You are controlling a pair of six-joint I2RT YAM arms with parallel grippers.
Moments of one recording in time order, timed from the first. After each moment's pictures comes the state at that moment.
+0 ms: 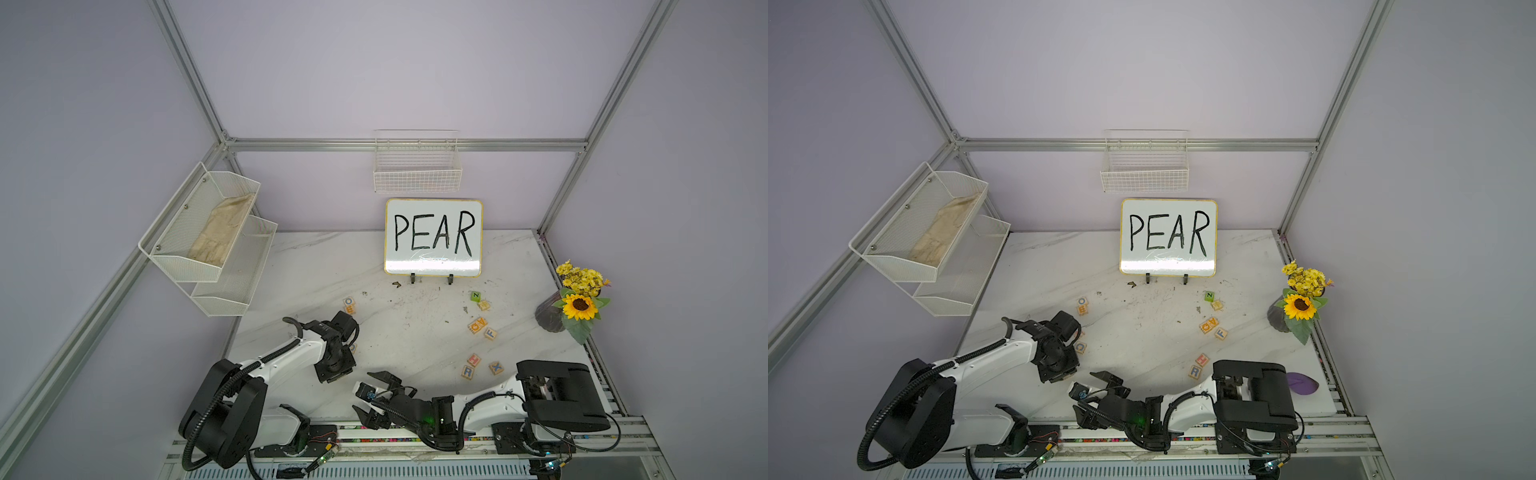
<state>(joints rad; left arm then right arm) -0.48 1.33 0.66 -0.86 0.02 -0.96 1.55 1.72 0.69 0.61 0.46 -0.02</state>
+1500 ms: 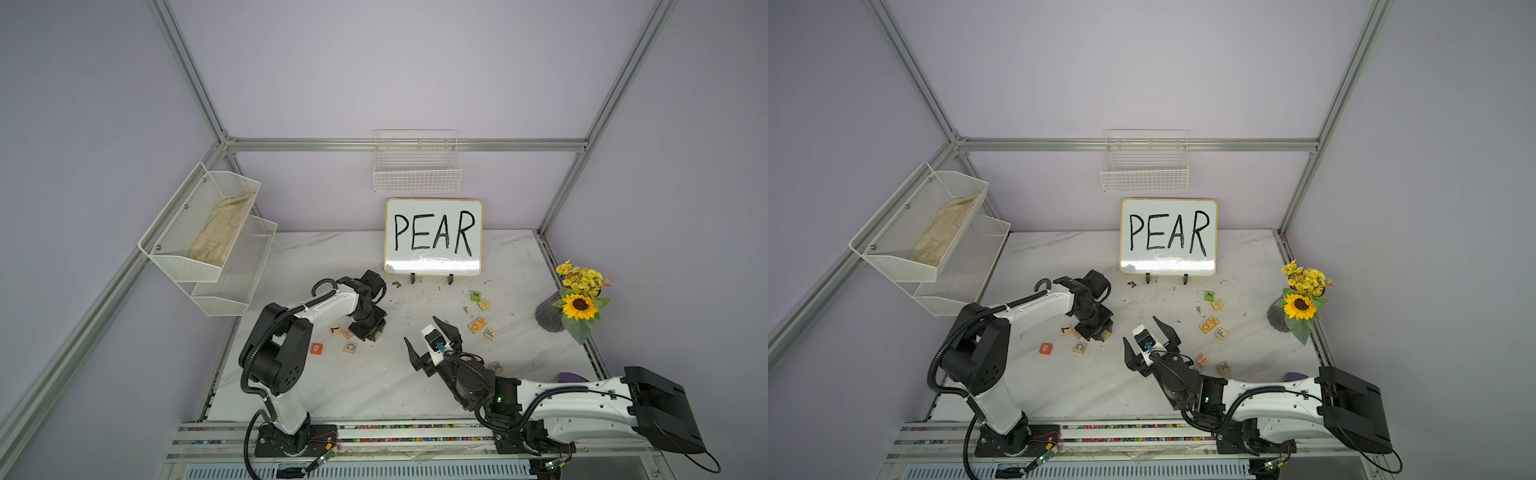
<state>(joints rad) -0.51 1.80 1.22 -0.87 0.20 -1.41 1.33 1.12 0.43 0.62 0.78 -0.15</state>
